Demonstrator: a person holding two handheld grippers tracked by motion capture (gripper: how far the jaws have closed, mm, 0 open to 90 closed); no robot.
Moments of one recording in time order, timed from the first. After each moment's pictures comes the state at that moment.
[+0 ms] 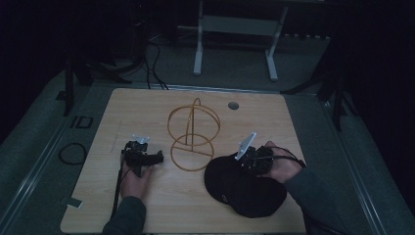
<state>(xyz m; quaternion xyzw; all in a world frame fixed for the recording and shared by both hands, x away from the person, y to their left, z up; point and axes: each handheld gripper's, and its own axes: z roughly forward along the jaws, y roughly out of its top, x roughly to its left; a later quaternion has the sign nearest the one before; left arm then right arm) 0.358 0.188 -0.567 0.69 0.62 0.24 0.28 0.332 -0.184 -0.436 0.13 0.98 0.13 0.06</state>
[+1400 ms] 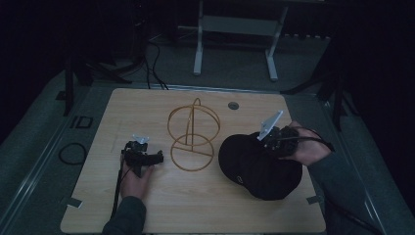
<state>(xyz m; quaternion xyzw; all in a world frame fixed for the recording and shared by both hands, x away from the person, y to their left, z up) 0.358 0.188 -0.567 0.69 0.62 0.24 0.28 0.350 -0.229 -0.367 0.13 0.98 0.14 0.10</state>
